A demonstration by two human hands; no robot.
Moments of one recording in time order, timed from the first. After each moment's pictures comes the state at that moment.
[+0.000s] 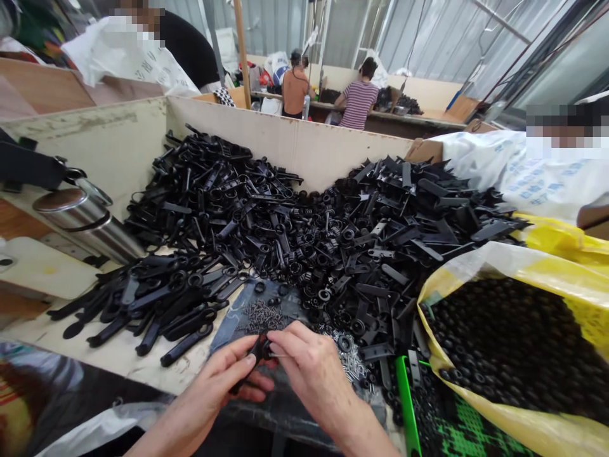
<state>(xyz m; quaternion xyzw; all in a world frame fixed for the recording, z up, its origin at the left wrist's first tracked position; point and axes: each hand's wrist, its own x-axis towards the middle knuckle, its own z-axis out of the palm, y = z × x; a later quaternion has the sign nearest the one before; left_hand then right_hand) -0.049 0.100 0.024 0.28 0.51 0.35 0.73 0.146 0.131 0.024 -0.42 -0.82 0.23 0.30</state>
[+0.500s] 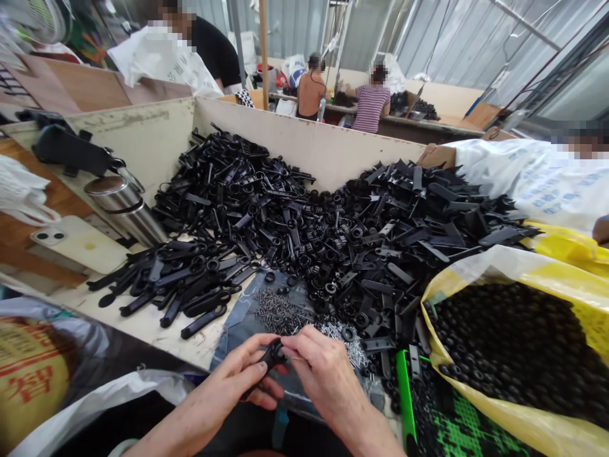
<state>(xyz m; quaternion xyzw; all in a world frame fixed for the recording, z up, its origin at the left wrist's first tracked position) -0.041 0.074 0.029 0.32 0.47 0.32 0.76 0.153 0.107 0.030 -0.41 -0.84 0.22 0.29</state>
